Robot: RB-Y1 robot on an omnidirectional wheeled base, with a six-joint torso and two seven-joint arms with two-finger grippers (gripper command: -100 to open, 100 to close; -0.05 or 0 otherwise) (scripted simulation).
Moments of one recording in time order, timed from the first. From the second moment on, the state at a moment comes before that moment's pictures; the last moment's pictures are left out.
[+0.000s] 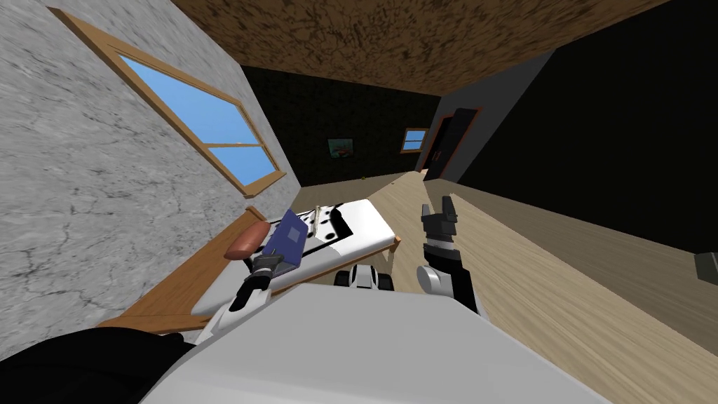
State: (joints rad) left arm 0.51 0.27 0.41 -1.54 0.08 -0.11 1.33; right arm 0.47 -0.02 0.04 -2.27 -0.09 -0.41 0.07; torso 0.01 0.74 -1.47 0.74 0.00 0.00
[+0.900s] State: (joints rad) left arm 0.54 0.23 0.35 -1.60 0.17 -0.06 1.50; right arm 0.47 -0.02 0.04 -2.27 -0.09 -0.41 0.07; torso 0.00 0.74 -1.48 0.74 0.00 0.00
